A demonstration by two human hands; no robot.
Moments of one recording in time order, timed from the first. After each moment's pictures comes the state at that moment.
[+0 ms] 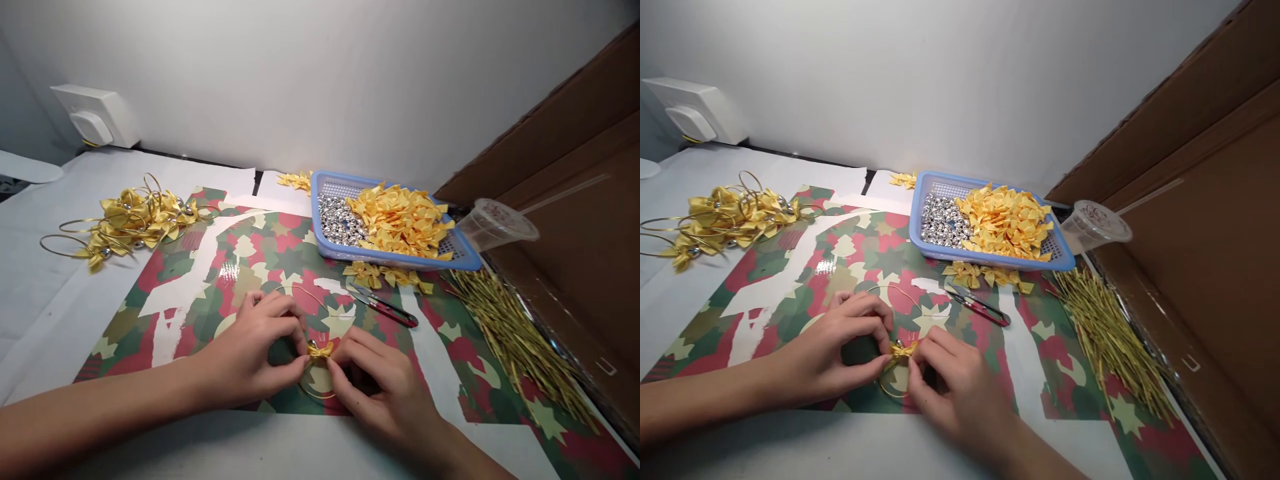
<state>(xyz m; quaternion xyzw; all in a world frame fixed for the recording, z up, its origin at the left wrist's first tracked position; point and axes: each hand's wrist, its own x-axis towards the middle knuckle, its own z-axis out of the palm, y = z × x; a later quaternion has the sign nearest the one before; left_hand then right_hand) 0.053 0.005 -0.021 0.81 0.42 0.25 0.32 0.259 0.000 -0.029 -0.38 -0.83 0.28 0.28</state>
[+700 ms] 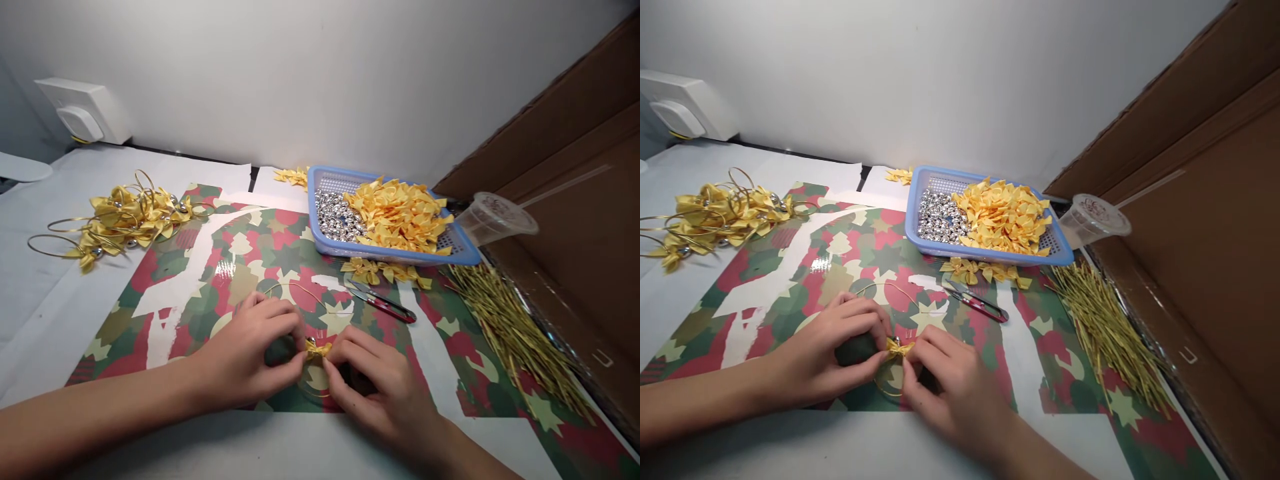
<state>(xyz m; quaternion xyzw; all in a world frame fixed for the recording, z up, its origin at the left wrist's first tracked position) 0.055 0.006 -0.021 0.82 0.41 0.24 0.32 0.258 -0.001 -0.028 -0.36 -0.84 0.27 0.29</state>
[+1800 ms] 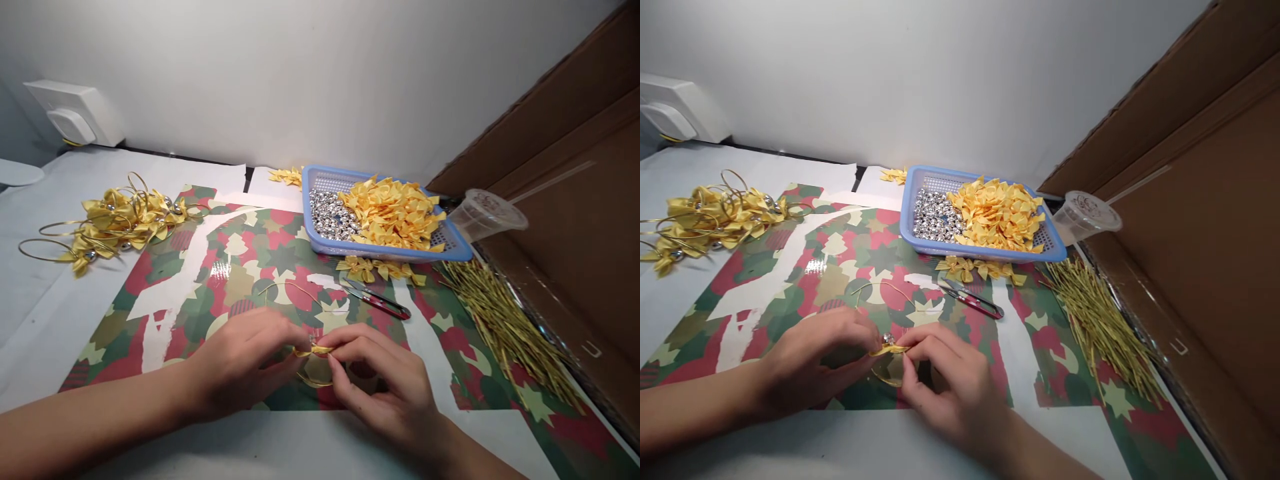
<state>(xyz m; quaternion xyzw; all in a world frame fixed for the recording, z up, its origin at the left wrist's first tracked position) 0.055 0.003 -0.029 0.84 0.32 0.39 0.19 0.258 -0.001 -0.024 -0.34 -0.80 0.26 0.41</state>
